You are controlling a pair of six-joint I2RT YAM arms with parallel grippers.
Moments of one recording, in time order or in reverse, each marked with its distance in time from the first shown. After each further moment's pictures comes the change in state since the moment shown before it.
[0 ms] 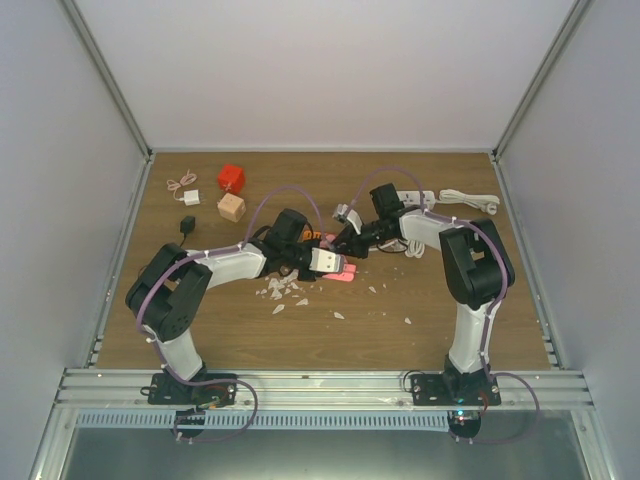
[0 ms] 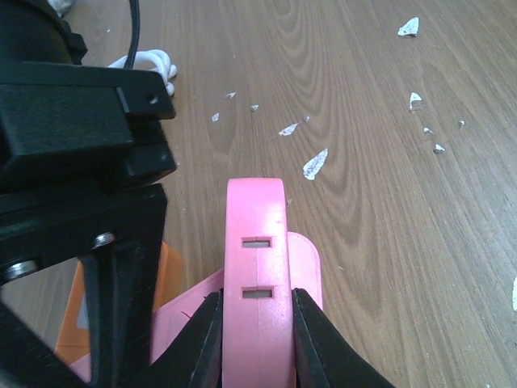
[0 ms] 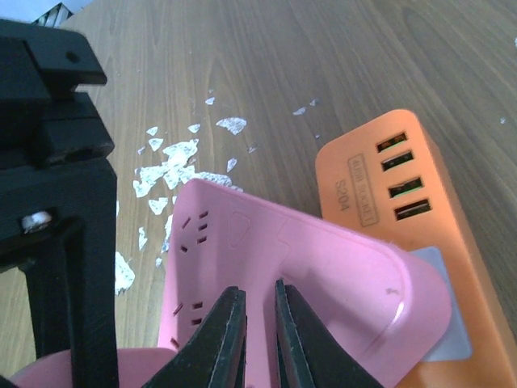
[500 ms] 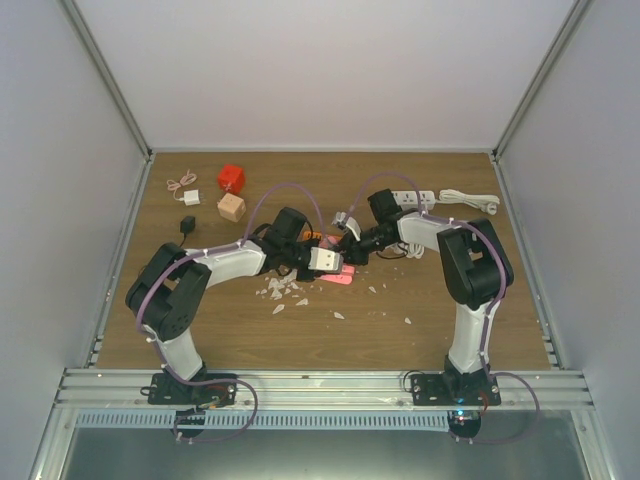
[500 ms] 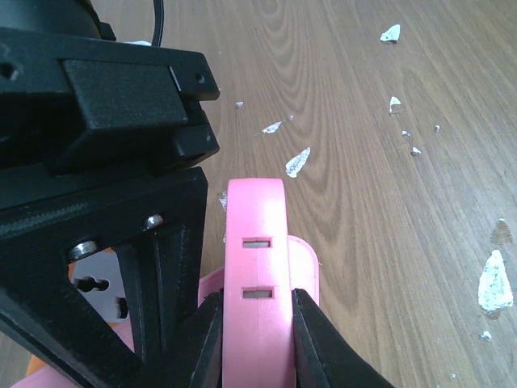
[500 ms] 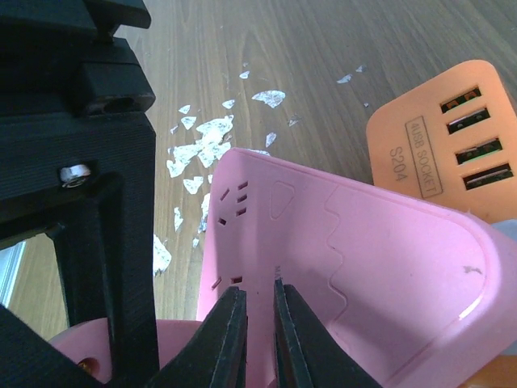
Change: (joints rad) left arm 0.006 0.000 0.027 -0.079 0.027 -0.008; right arm 0.013 0.003 -0.026 -0.063 -0.032 -0.031
